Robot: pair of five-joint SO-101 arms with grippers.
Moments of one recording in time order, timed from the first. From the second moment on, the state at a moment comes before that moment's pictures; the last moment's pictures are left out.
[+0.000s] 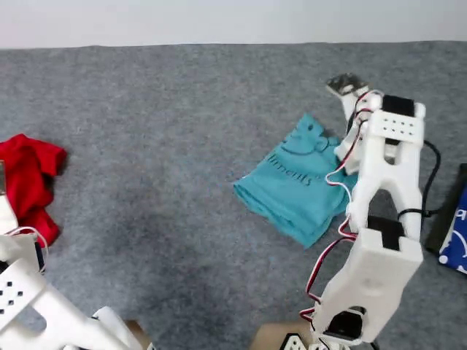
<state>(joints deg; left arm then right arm) -52.7 -46.7 31.3 99.3 -24.0 10.6 26.7 -22.7 84.8 38.5</state>
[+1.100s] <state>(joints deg) -52.7 -46.7 34.1 99.3 -24.0 3.3 22.4 -24.2 99.7 -8.0</state>
